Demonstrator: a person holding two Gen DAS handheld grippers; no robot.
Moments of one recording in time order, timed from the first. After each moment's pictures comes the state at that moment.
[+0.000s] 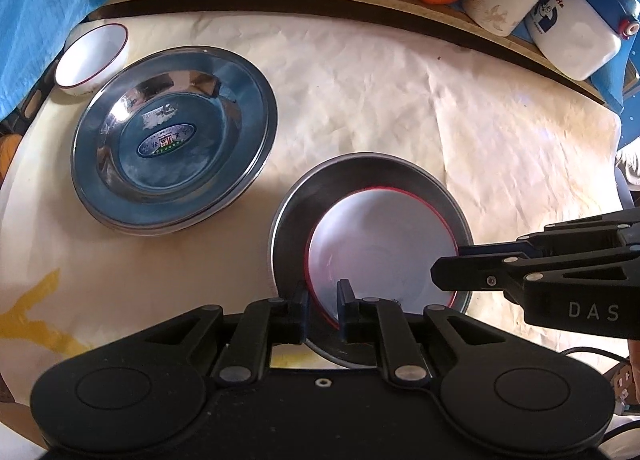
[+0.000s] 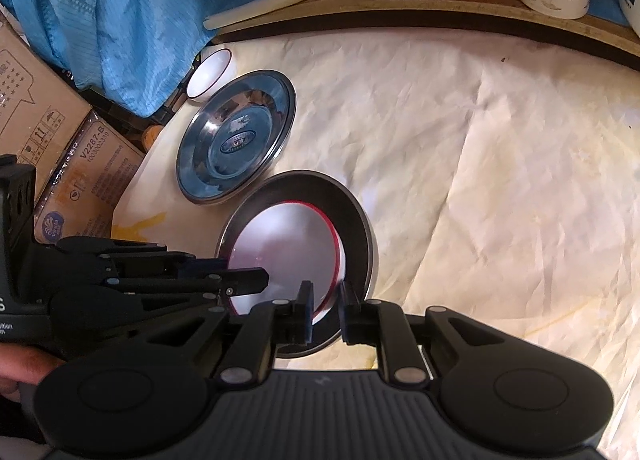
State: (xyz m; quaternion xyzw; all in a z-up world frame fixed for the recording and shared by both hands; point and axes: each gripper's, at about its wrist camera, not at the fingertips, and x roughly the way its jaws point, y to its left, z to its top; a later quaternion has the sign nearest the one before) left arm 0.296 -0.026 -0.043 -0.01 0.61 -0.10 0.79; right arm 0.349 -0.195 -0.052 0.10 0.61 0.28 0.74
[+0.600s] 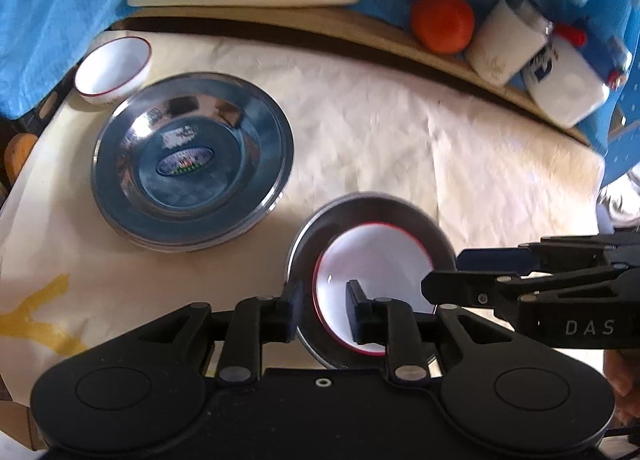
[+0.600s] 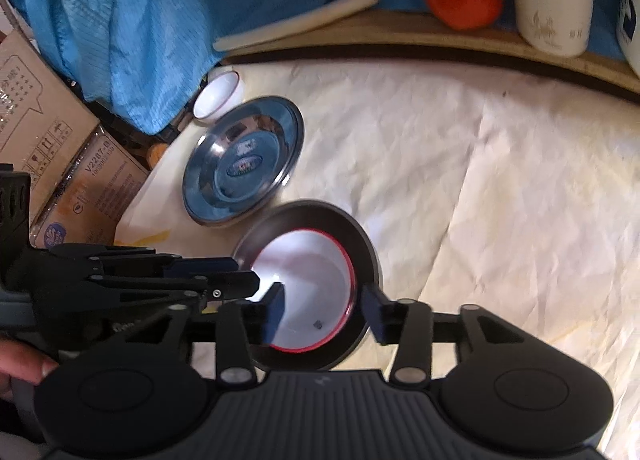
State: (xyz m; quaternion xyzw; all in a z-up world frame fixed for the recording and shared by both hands) left arm 0.297 -0.002 -0.020 -0.06 0.57 -0.10 0.81; right arm 0.349 -0.189 -0.031 0.09 0.57 0.27 0.77
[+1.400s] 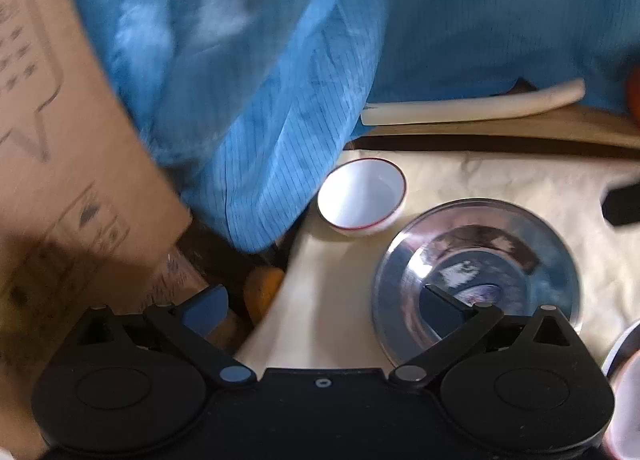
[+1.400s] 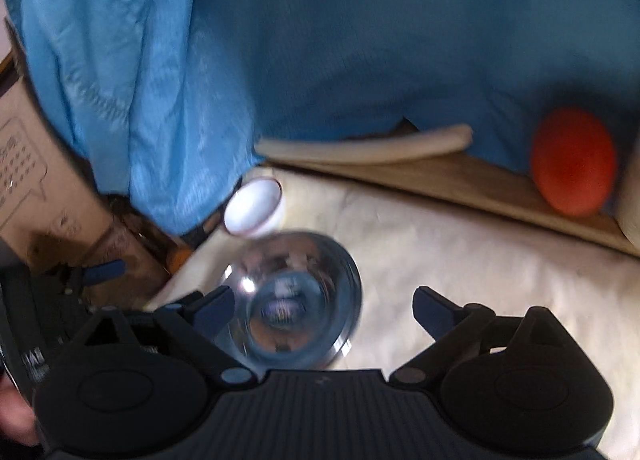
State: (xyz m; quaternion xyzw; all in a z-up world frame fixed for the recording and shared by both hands) left arm 0.354 0.069 -0.008 0.15 0.45 0.15 0.87; right arm 0.444 -0.118 -0.019 0.09 0.47 0.32 0.82
